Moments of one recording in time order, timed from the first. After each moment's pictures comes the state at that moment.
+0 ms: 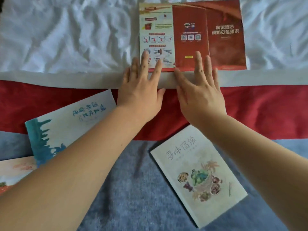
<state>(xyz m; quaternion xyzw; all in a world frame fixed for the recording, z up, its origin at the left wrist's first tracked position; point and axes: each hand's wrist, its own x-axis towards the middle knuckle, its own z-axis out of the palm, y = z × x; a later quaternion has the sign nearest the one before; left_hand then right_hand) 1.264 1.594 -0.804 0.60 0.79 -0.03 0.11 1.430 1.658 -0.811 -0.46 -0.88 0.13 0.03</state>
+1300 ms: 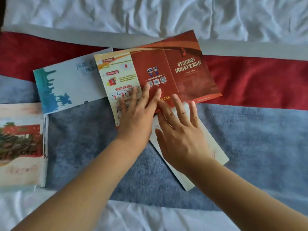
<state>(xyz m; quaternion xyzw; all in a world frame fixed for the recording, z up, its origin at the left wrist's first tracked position) 1.360 1.451 -0.816 0.54 0.82 0.01 0.19 1.507 1.495 -0.790 -0.31 -0.94 0.13 -0.01</state>
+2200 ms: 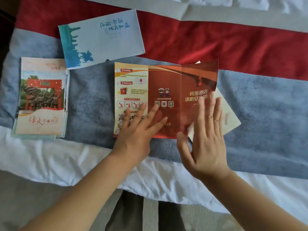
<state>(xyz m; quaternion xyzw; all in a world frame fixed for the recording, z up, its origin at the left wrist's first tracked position) 1.397 1.290 -0.819 0.62 0.75 -0.02 0.20 1.576 1.392 -0.792 -0.38 -0.89 0.23 0.15</state>
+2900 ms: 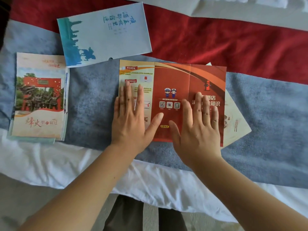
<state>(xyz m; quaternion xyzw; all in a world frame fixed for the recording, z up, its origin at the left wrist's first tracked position) 1.368 1.312 -0.835 0.47 0.87 0.05 0.16 1.528 1.402 -0.812 -0.44 -0.89 0.09 -0.08</state>
